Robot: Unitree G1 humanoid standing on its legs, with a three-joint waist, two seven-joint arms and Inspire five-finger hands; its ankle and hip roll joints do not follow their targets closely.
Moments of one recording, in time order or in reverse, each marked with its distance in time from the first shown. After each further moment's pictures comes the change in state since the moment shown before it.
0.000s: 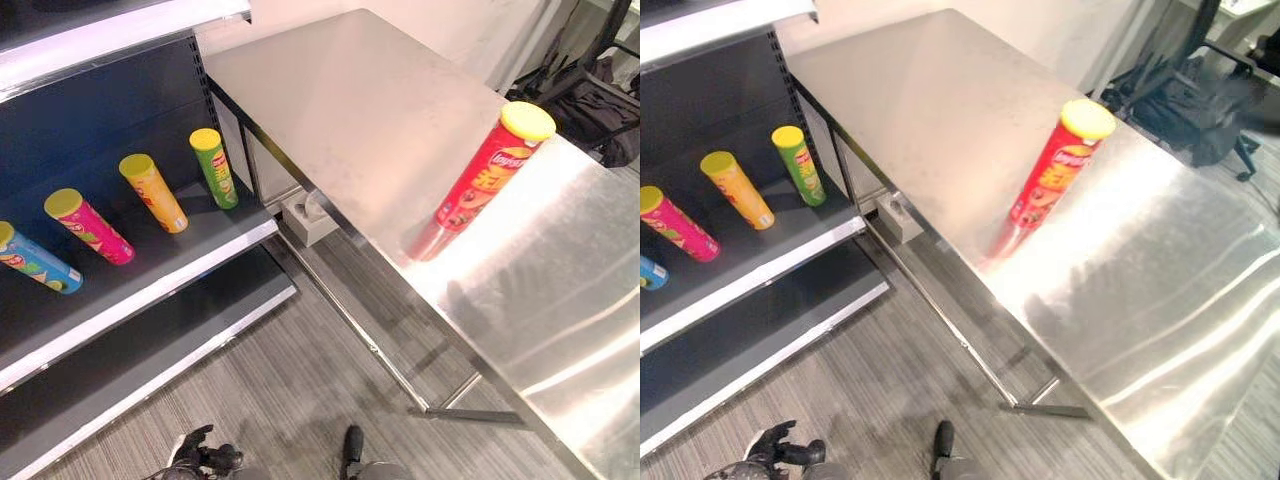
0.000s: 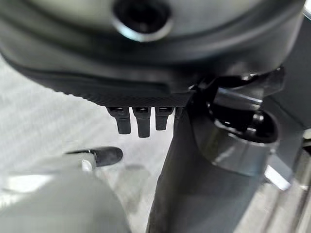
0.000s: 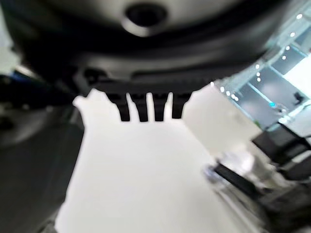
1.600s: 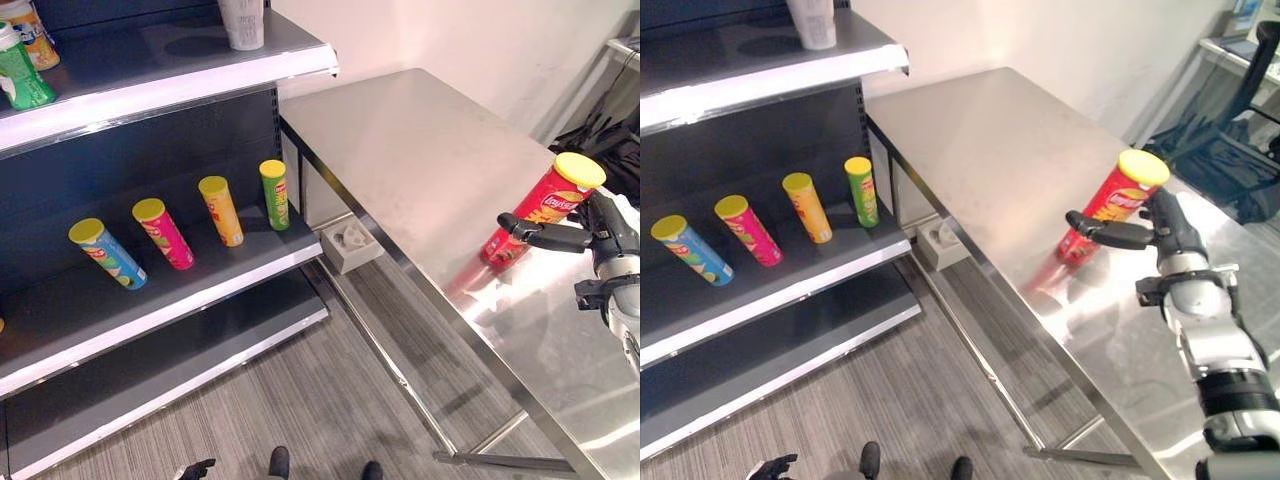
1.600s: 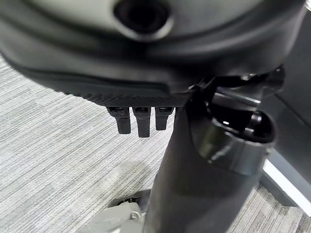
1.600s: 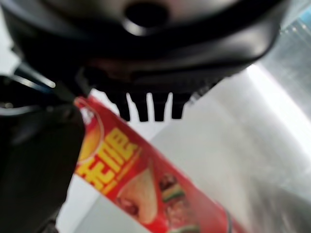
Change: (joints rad) left arm 0.102 0.047 -0.058 0.021 0.004 0.021 -0.015; right arm 0.003 0.279 0.368 0.148 -0.004 0.076 0.113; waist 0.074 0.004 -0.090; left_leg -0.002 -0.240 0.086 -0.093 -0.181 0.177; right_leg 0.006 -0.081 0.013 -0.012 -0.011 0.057
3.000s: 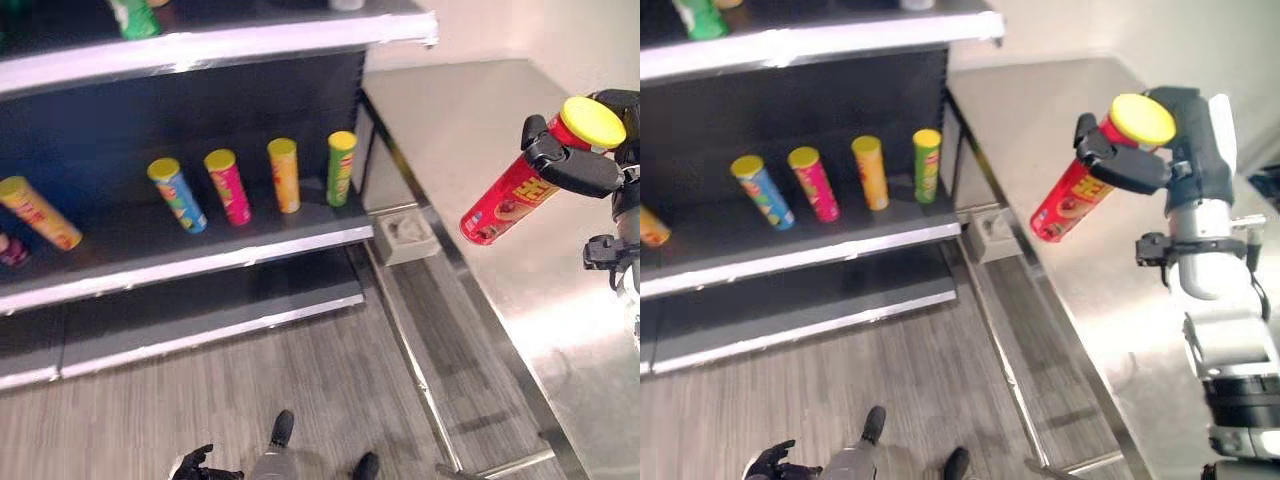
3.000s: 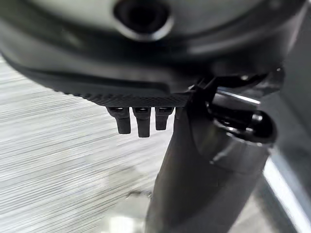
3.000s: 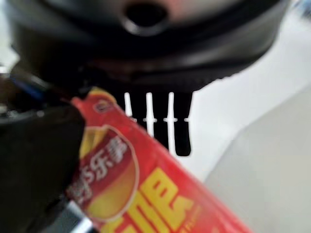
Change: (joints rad) left arm -0.040 -0.022 0.071 -0.040 -0.041 0.003 0.031; right arm 0.090 0.035 -0.184 -0.502 -0.085 -0.061 -0.077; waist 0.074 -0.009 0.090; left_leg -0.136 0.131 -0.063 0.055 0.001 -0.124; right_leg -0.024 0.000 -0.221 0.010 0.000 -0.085
